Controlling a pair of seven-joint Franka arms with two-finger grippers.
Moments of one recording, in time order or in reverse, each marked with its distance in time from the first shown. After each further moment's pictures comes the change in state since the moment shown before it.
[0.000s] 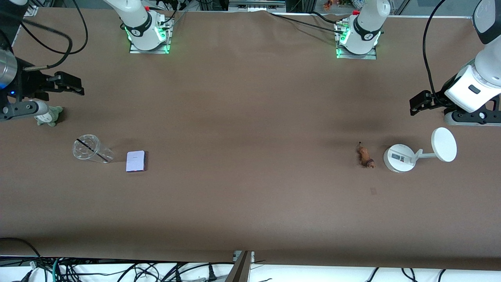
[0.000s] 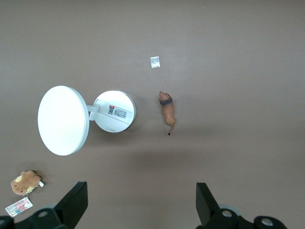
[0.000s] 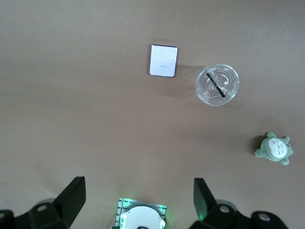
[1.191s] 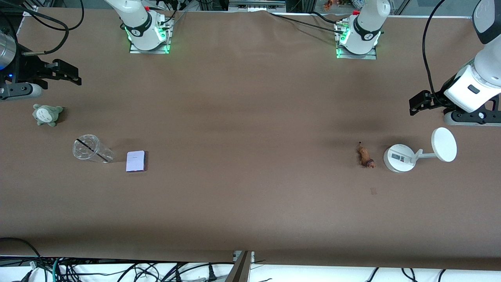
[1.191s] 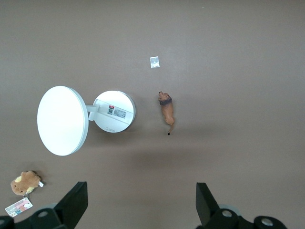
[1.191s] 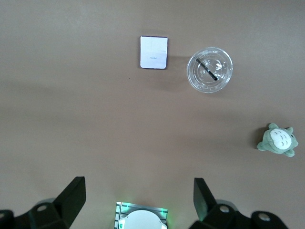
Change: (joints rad) left arm -0.002 0.000 0.000 0.000 0.000 0.000 0.000; right arm -0.113 -0.184 0.064 -0.291 -0.001 0.139 -0.002
